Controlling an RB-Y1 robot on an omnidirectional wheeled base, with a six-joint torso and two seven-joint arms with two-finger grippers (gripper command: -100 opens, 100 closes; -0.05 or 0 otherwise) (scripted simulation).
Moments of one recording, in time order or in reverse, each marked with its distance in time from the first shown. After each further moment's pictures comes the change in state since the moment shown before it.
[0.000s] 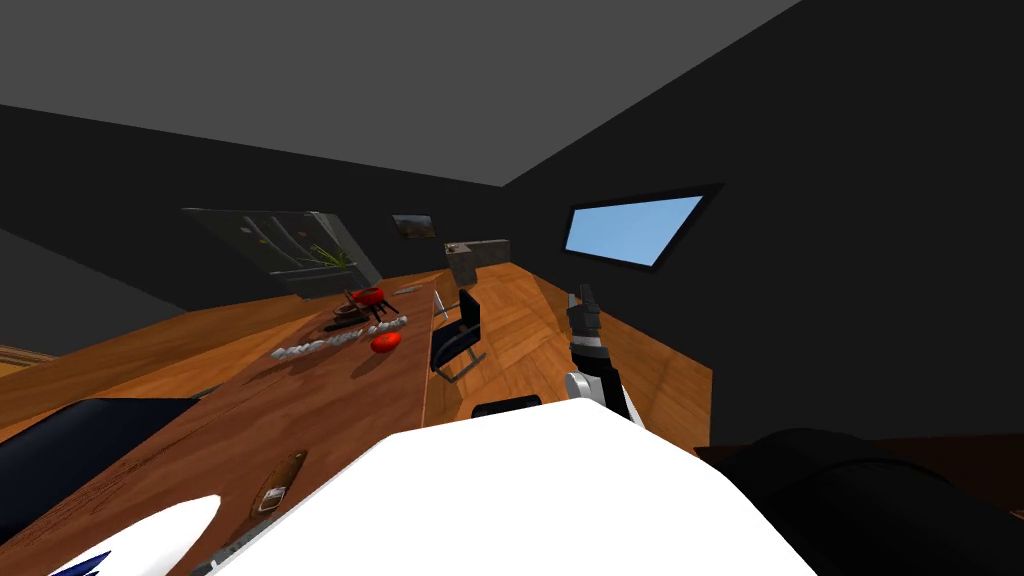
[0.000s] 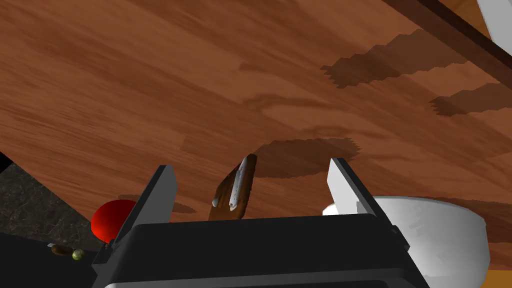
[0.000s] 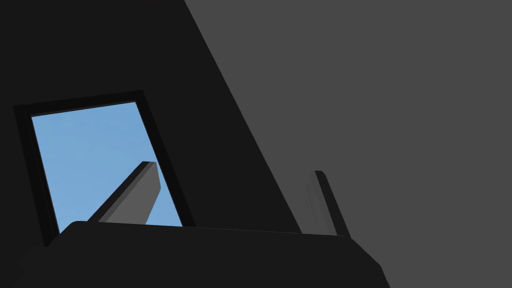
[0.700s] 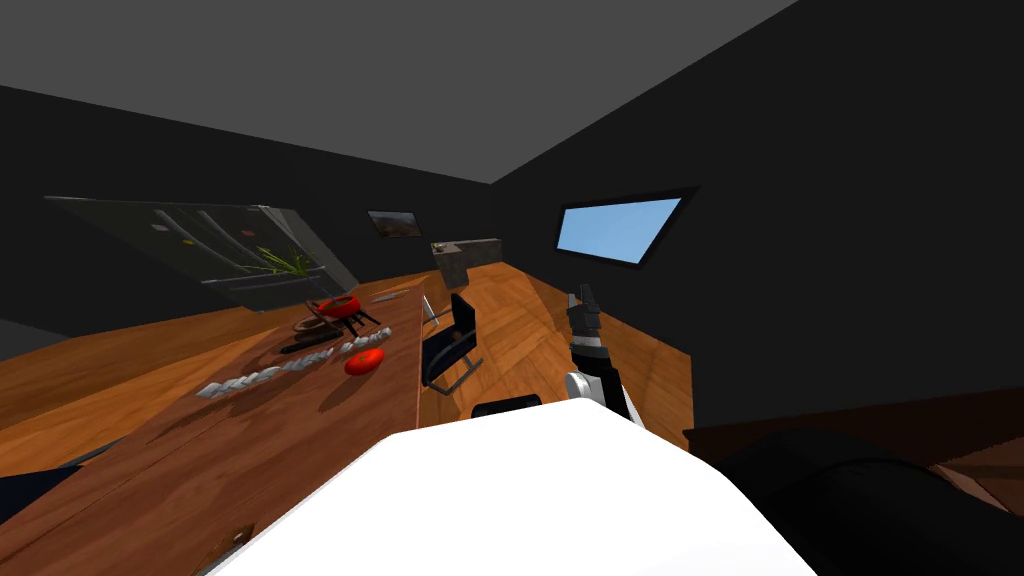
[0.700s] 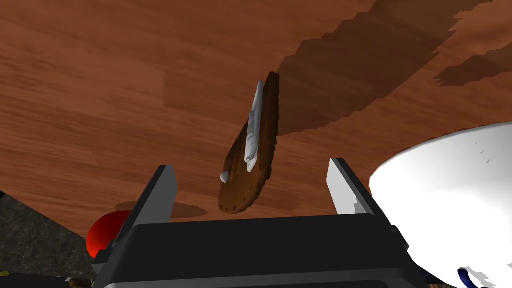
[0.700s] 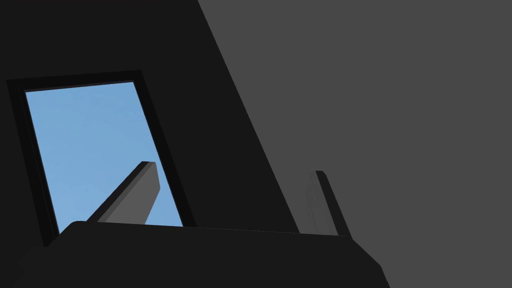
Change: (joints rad) left arm -0.026 0.013 -0.022 0.102 -0.053 -0.005 -0.005; right arm 0.000 0.000 0.000 0.000 0.000 0.000 0.000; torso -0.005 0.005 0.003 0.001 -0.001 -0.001
